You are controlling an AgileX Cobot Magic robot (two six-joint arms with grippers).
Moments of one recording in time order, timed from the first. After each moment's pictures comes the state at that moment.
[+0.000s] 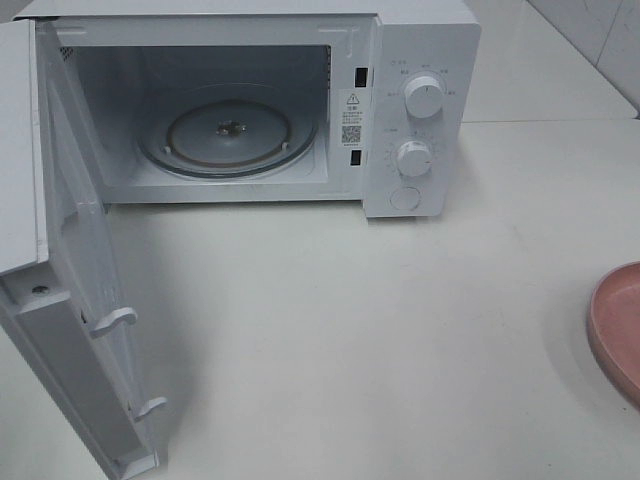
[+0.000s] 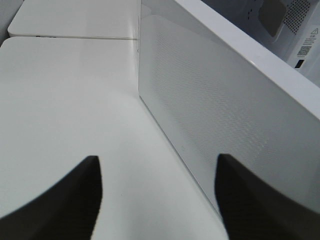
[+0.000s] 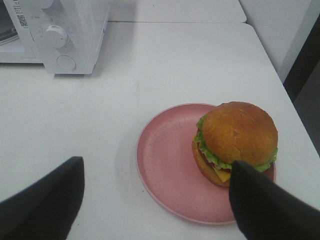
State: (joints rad) left arm -0.03 0.22 -0.53 -0.11 0.86 0.05; right arm 0.09 0.00 -0.50 -0.14 1.01 0.11
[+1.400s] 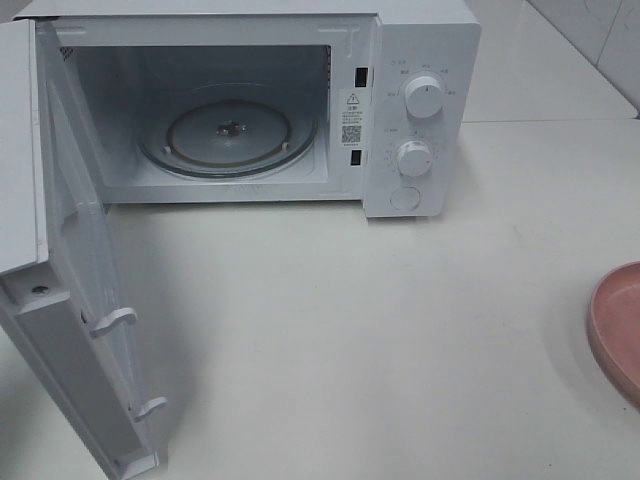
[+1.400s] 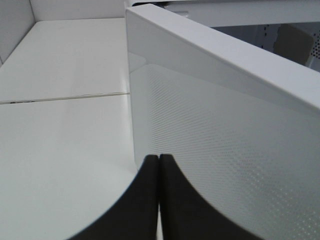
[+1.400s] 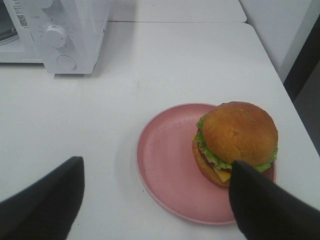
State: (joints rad) left arm -0.17 0.93 -0.21 0.05 -0.38 -0.03; right arm 0.09 0.00 -0.50 -0.14 1.01 0.11
